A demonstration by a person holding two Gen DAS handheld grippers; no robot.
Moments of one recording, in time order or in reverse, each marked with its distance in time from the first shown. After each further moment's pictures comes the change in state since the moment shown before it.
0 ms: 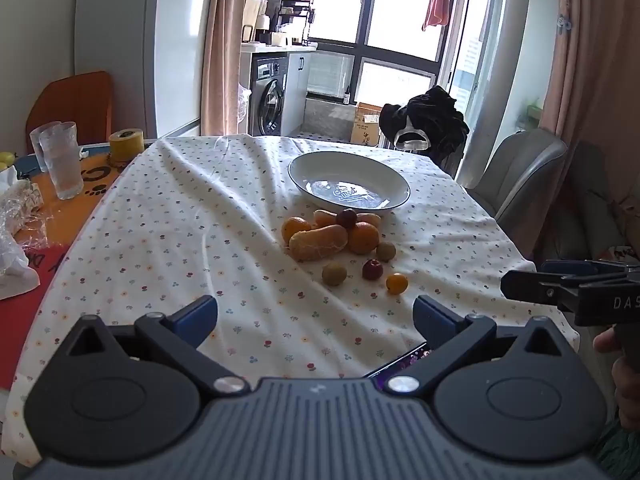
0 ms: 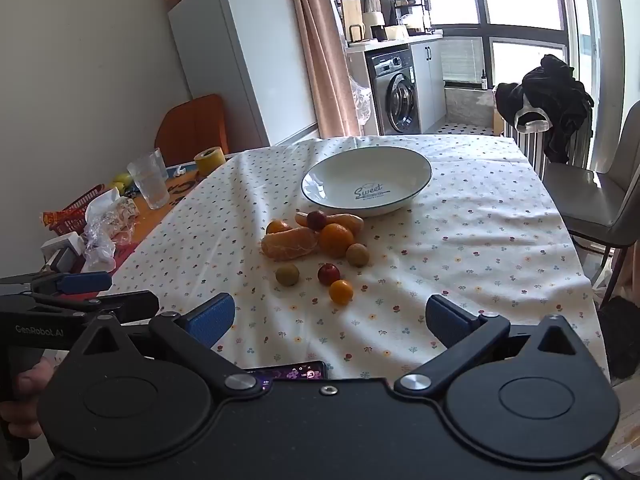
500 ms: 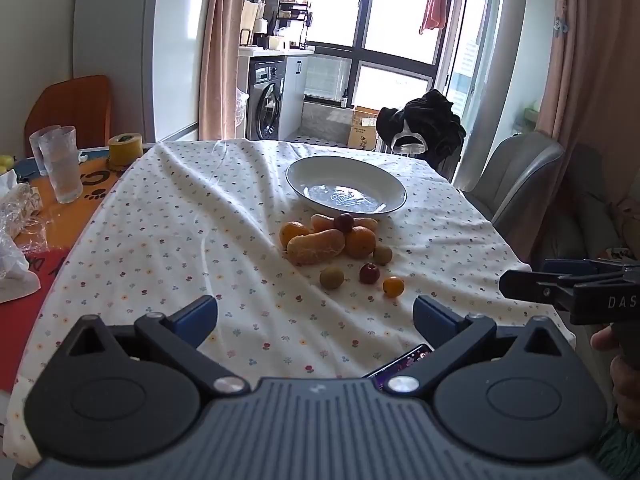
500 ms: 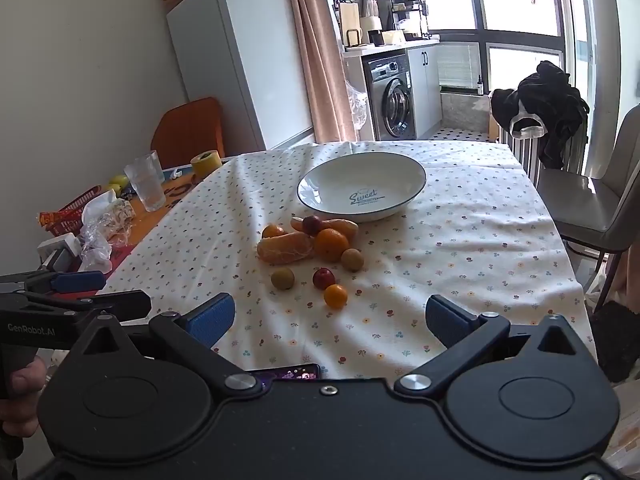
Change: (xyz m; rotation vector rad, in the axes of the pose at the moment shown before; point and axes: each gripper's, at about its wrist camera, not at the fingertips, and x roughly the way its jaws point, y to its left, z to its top) left arm -0.003 -0.006 0.003 -0.002 -0.008 0.002; right arm -0.003 -0.006 0.002 -0.006 -0.013 -0.008
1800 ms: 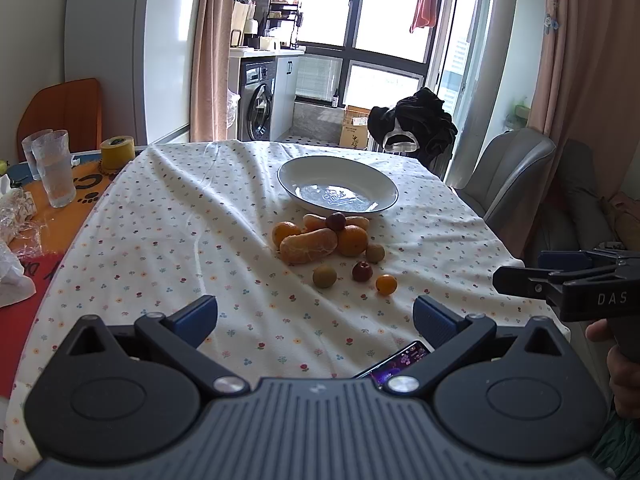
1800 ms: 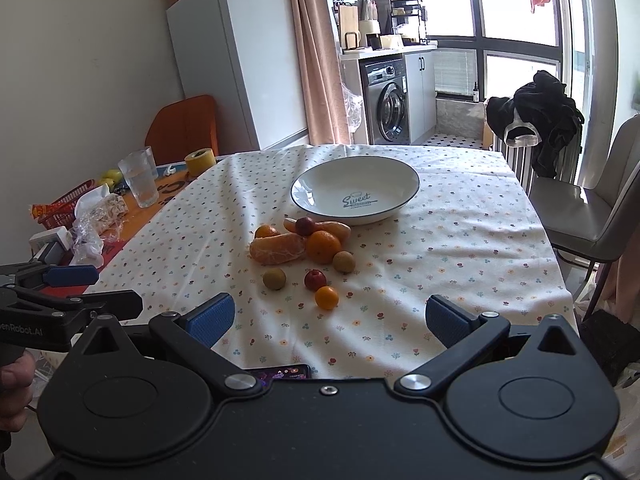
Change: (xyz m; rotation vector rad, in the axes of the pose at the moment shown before) left arm -0.002 0.002 -0.003 0.017 -0.001 -0.029; right arm -0.003 0.009 0.001 -0.038 -0.001 -0.045
